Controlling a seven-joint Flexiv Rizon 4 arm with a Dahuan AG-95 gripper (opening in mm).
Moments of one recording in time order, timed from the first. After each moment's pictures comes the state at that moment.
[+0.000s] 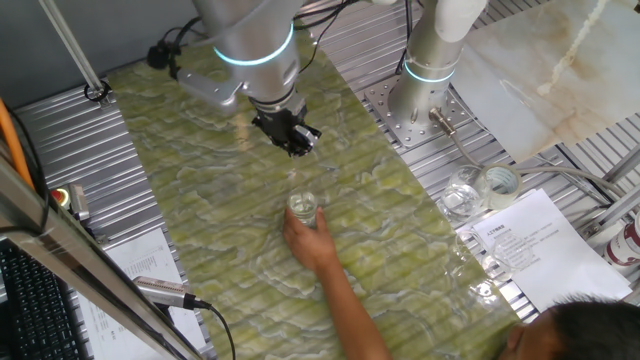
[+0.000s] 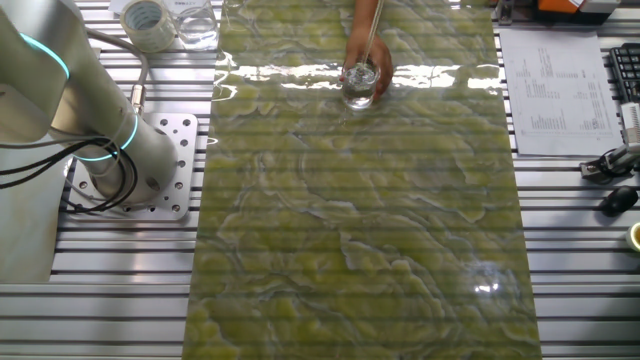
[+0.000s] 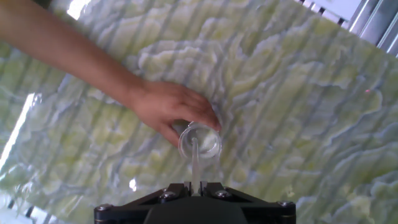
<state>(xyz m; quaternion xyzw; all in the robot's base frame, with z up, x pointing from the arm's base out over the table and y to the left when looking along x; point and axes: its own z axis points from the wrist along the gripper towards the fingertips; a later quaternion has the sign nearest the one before) 0.451 0.163 0.292 0.26 -0.96 0.00 0.09</state>
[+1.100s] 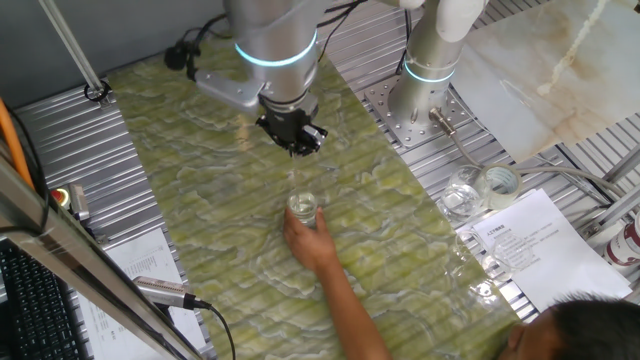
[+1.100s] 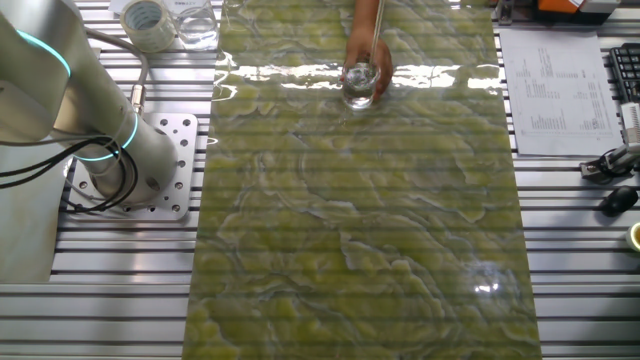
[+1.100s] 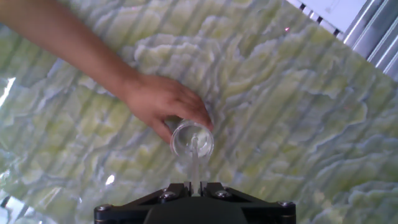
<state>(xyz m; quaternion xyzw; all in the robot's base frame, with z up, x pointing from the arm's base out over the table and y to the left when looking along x) 0.451 0.164 0.294 0.27 -0.96 0.00 0.04</state>
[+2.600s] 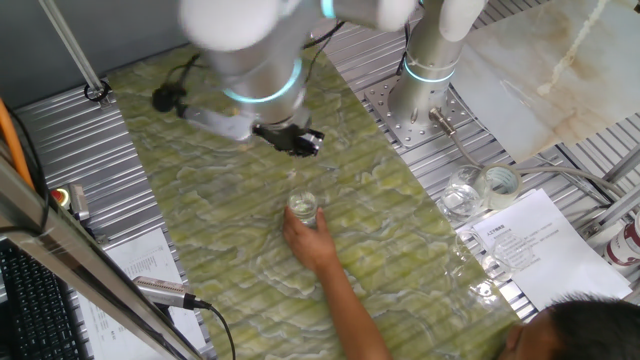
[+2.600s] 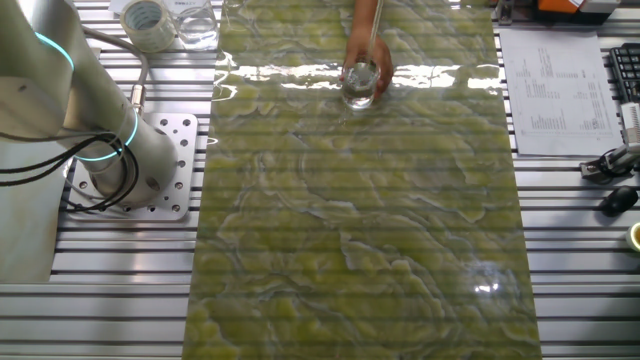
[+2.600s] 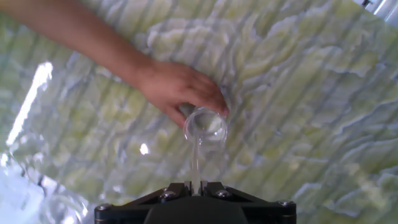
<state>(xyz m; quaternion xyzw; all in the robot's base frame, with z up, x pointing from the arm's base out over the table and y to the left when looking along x) 0.450 0.160 0.291 0.34 -0.93 0.06 0.09</state>
